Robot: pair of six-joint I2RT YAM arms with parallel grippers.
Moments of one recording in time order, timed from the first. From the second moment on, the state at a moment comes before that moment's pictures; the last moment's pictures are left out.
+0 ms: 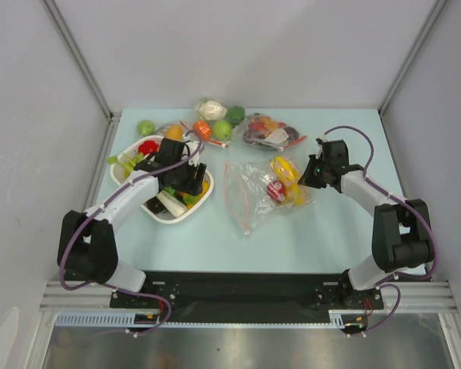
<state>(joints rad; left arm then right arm) -0.34 1.47 1.06 -0.54 0.13 0.05 0.18 1.55 0.96 -0.26 -0.21 0.41</state>
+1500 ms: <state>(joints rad) -0.47 1.18 1.16 -0.70 0.34 0.03 0.17 1.55 0.95 -0.25 -0.22 0.41</state>
